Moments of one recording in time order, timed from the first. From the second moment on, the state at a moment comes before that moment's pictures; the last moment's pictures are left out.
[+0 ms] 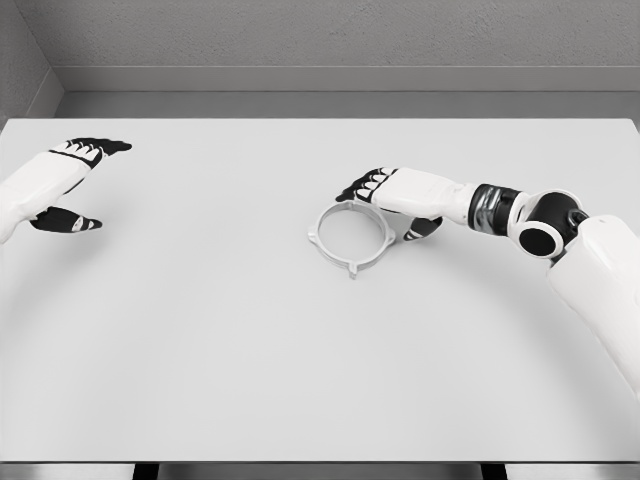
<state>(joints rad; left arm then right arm) -0.27 0.47 0.18 -1.39 -0.65 -0.61 -0.51 -0.64 -0.43 0.57 -1.24 0.66 -0.56 0.50</state>
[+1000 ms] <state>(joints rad) -0.27 0.47 0.18 -1.39 -0.65 -0.61 -0.51 -0.64 -0.40 0.58 -1.25 0.66 -0.56 0.50</state>
